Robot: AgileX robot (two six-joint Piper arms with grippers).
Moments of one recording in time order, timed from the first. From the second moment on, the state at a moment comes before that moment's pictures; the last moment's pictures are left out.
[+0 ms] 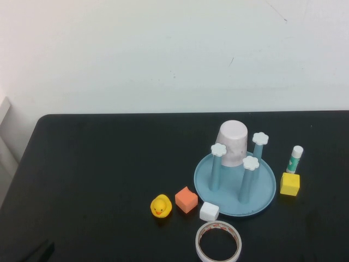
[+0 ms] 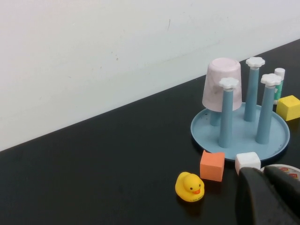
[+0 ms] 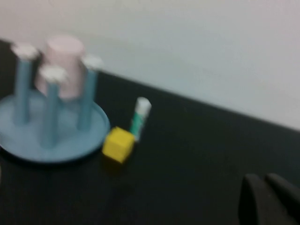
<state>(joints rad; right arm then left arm) 0.08 0.00 -0.05 0.04 0.37 -0.29 -0.58 0.27 -0.15 0.09 0.15 -0.08</state>
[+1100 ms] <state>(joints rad) 0.00 -0.01 0.02 -0.14 0.38 0.07 -0.58 0.27 -0.15 0.09 0.15 -0.08</state>
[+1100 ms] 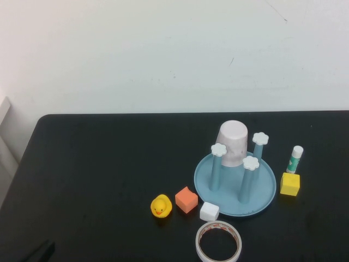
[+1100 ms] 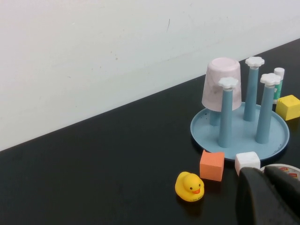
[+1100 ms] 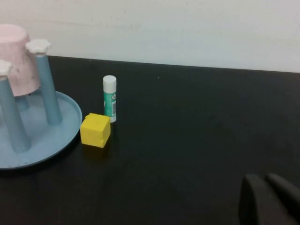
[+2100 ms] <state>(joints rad) 0.00 -0.01 0.02 -0.14 0.38 0.07 -0.55 0.26 -0.11 0.13 0.14 -0.06</state>
